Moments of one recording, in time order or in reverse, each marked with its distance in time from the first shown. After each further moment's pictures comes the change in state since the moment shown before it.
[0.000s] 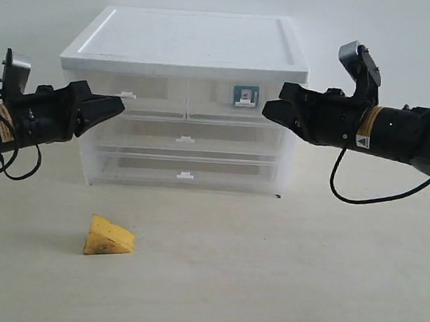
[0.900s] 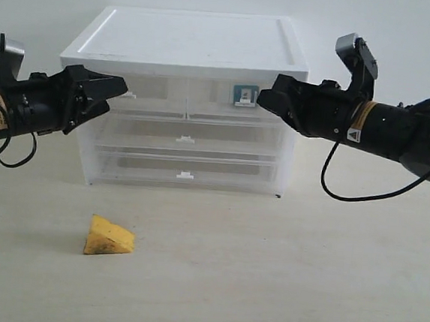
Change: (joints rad) left arm -0.004 -0.074 0.000 0.011 0.088 -0.077; right arm 0.034 0.000 0.000 0.118 -0.020 -0.100
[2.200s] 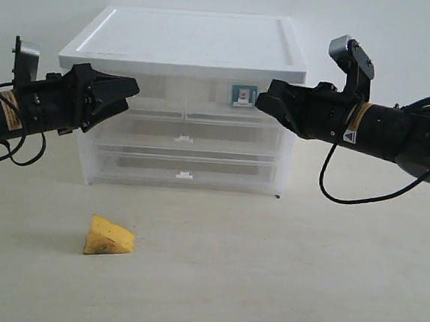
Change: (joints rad) left arm -0.005 0.082 -0.083 0.065 -0.115 -0.078; right arm 0.012 0.000 0.000 0.015 0.038 -0.048
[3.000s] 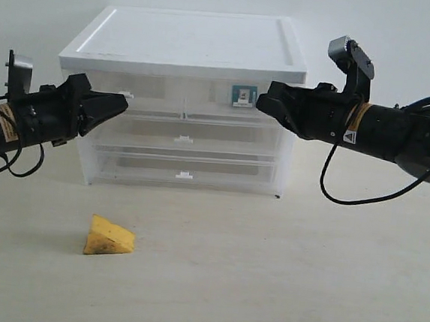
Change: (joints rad) left arm 0.004 0.015 0.060 -0.076 -0.011 0.055; right arm 0.000 0.000 0.000 0.000 0.010 -0.015
